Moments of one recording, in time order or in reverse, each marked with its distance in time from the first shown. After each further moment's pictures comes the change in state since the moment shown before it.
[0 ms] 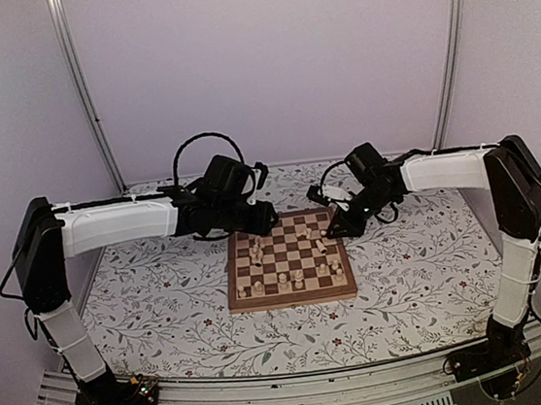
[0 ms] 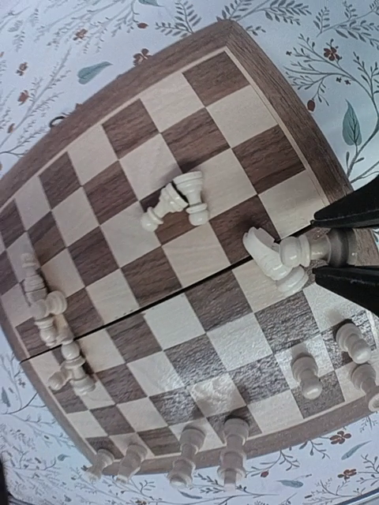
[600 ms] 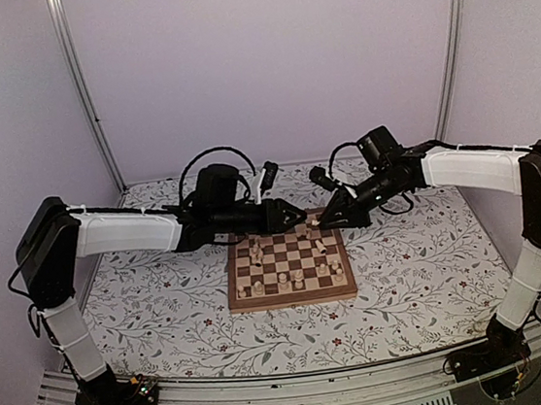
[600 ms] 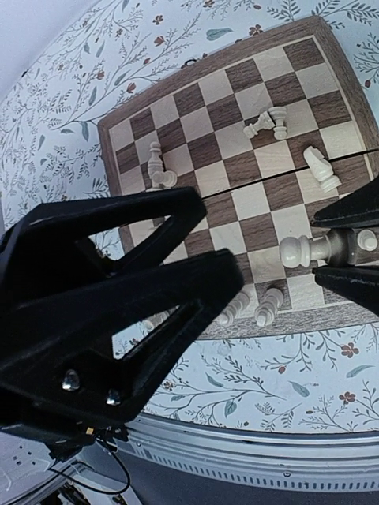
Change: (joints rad) left arm 0.036 0.023 -0.163 0.500 0.510 -0.211; right arm 0.000 -0.176 -0.048 0.026 -0.317 -0.070
